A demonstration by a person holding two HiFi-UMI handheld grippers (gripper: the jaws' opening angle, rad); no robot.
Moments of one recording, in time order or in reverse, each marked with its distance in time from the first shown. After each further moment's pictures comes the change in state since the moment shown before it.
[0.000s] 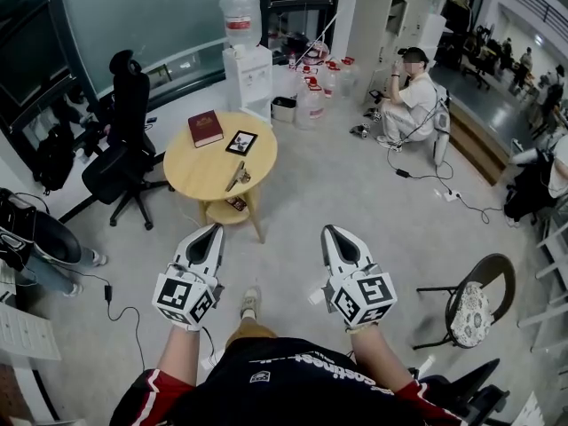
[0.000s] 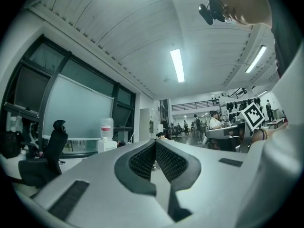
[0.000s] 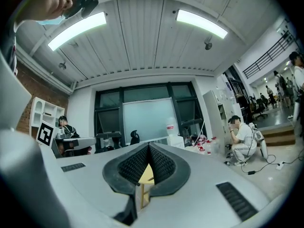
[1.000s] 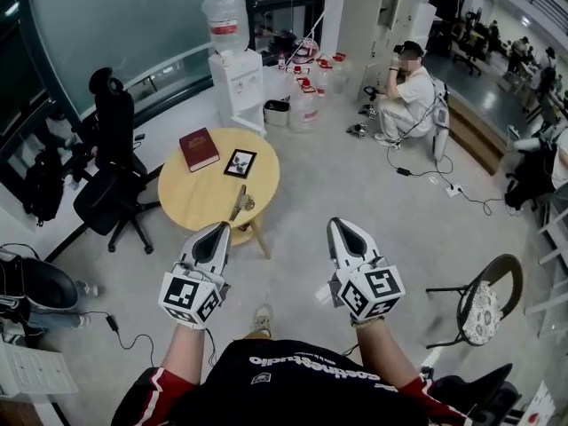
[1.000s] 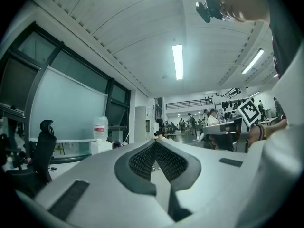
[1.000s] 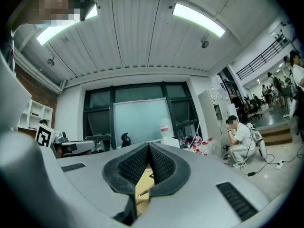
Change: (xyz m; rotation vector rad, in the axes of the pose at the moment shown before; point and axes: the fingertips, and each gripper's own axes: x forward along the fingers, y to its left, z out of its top) left arm 0.122 0.104 -0.002 0.023 0.019 -0.094; right arm 0.144 -0.042 0.022 0.021 -0.015 -0.077
